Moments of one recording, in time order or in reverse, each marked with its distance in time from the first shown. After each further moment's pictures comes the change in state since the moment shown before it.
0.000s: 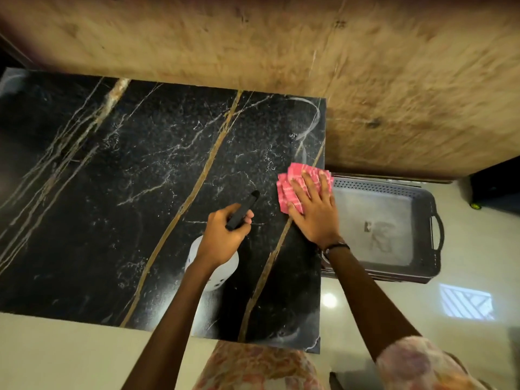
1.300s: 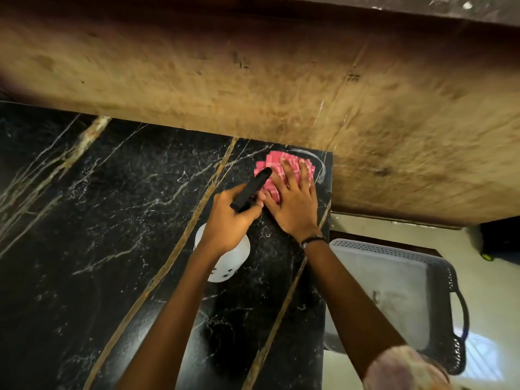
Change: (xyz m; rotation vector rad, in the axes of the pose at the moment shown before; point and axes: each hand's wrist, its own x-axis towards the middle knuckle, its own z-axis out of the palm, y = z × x) left_hand 0.162 0.063 0.006 -0.123 0.026 0.121; right_hand 0.184 -0.010 -0.002 0.037 0.063 0.006
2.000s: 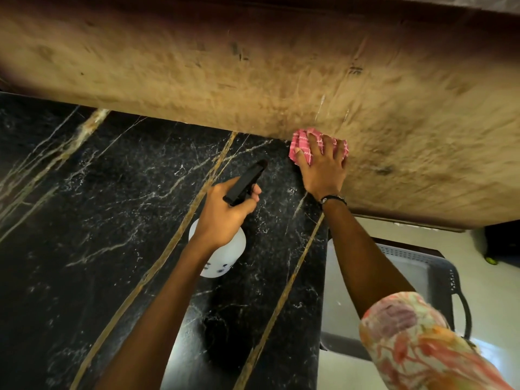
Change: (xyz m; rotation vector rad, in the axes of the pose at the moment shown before) left_hand -0.005 0.003 0.000 0.008 0.014 0.014; right_hand 0.060 0.054 -0.021 -0.072 -0.043 0.317
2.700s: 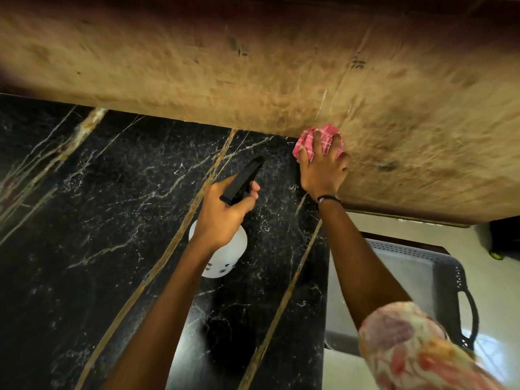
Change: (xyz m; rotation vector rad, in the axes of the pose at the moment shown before) left_hand 0.001 0.002 0.001 -0.073 0.036 0.004; right_hand -0.008 -0.017 0.003 0.013 -0.035 0.176
